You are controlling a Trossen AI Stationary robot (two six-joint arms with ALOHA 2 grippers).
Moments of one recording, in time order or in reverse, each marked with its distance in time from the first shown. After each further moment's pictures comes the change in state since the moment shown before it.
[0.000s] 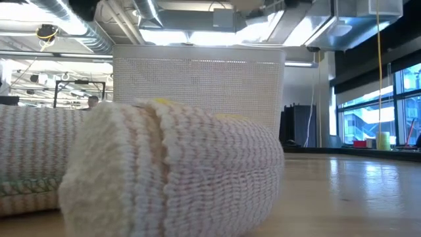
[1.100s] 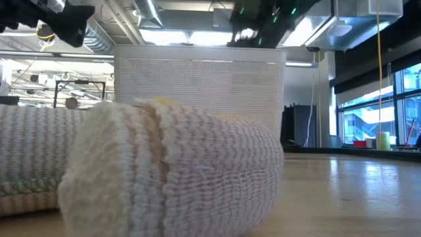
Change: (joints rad) left arm -0.123 -0.115 -0.282 0.240 -0.029 -0.033; right arm -0.832 0.319 0.457 -0.841 -0.405 -0.121
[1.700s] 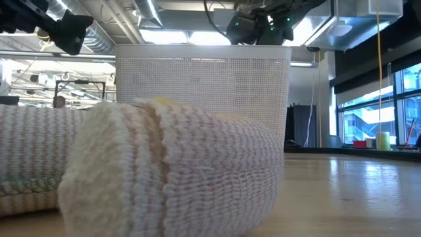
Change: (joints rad) left arm 0.000 0.000 0.000 -0.055 0.000 -0.089; right arm -0.003 0.057 -0.002 -0.057 -0.031 -0.027
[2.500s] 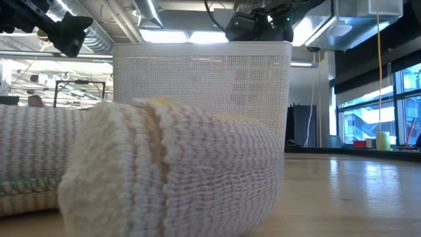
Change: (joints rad) left arm 0.000 0.000 0.000 0.003 0.000 -0.066; right arm 0.016 0.001 0.000 -0.003 -0.179 -0.010
